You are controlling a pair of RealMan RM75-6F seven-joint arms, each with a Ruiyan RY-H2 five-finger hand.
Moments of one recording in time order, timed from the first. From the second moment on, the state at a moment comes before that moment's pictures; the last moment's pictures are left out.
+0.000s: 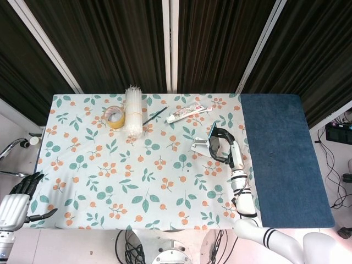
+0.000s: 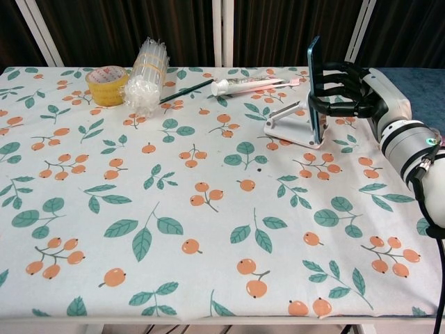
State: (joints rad) left arm -0.04 -1.28 0.05 -1.24 1.58 1.49 -0.22; right arm 0.55 -1.94 0.38 -1.04 -1.21 1.11 0.63
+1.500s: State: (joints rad) left arm -0.04 -1.26 0.04 -1.27 1.58 1.51 -0.18; right arm 0.43 -1.73 0.20 -1.13 -1.51 1.39 0.64
